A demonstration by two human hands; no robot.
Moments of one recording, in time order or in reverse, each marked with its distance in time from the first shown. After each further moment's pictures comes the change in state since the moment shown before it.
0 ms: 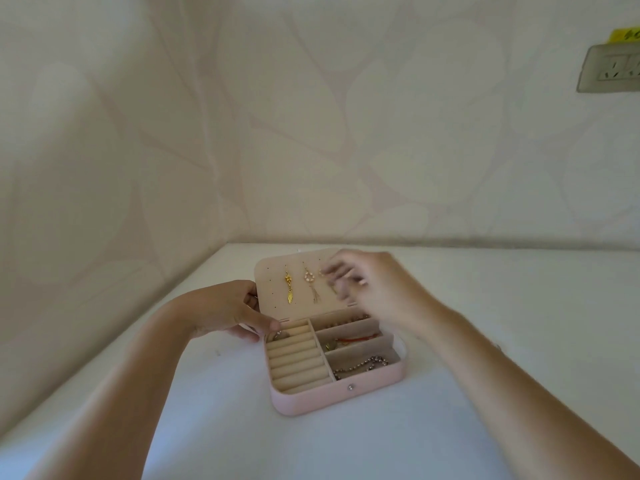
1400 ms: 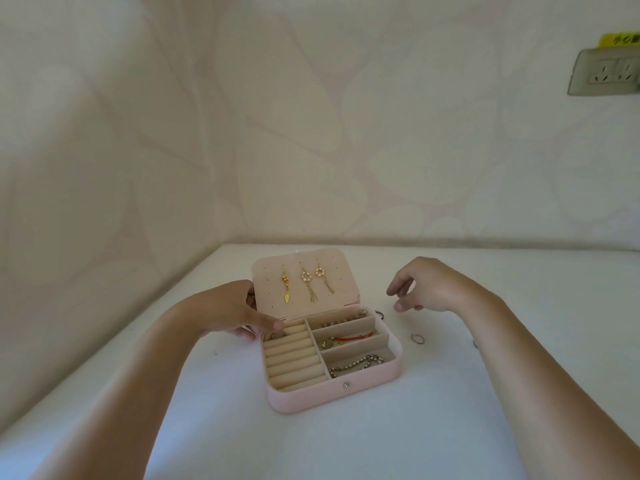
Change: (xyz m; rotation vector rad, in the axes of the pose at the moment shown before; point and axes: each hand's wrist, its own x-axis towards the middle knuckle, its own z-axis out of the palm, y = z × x) left_hand 0.000 0.006 0.009 0.100 0.075 -0.012; right_hand -0.003 0.062 -0.055 -0.293 -0.174 0.446
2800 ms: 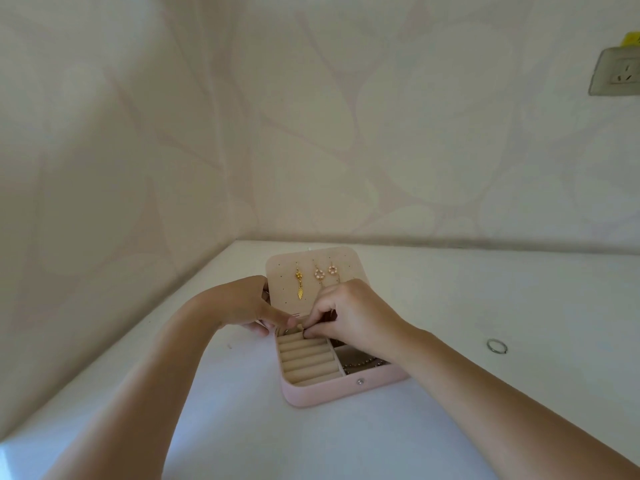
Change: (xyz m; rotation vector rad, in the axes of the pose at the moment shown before) left_hand 0.006 -0.006 -0.003 0.036 -0.021 0.000; right_hand -0.016 -0.084 0.080 0.067 0.099 -0.629
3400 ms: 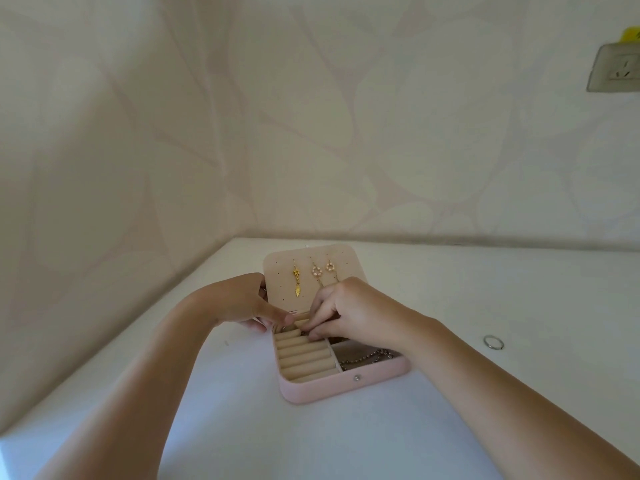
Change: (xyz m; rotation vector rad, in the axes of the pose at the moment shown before) left_hand -0.004 0.003 0.002 -0.017 0.012 -0.007; right_hand -0.002 -0.001 -0.013 0.060 -0.200 0.066
